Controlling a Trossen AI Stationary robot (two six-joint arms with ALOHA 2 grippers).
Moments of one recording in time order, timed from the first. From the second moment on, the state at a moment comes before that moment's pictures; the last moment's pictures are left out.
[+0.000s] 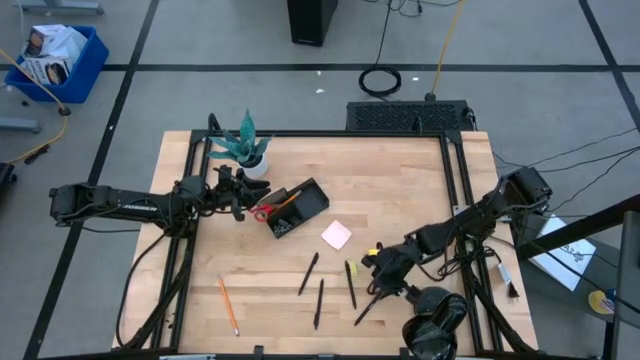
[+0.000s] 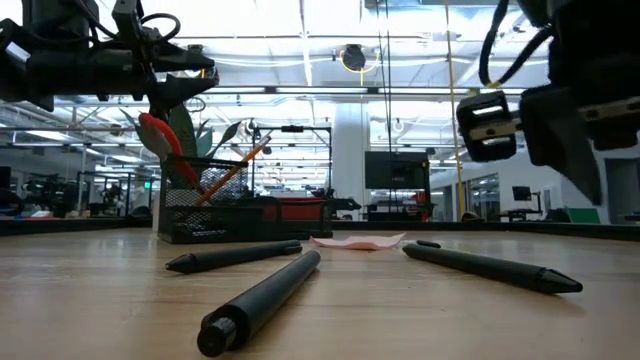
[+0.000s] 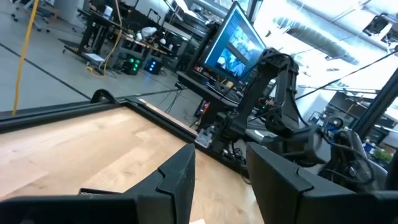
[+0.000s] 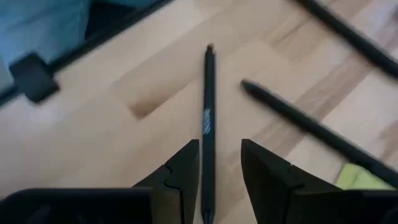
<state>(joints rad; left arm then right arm) 0.19 0.82 0.10 0.86 0.02 -0.50 0.42 1.55 0.65 0.06 -0.36 -0.29</state>
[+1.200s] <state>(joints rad) 0.19 0.82 0.10 0.86 0.00 -0.50 0.47 1.65 0.46 0.41 -0.29 -0.30</state>
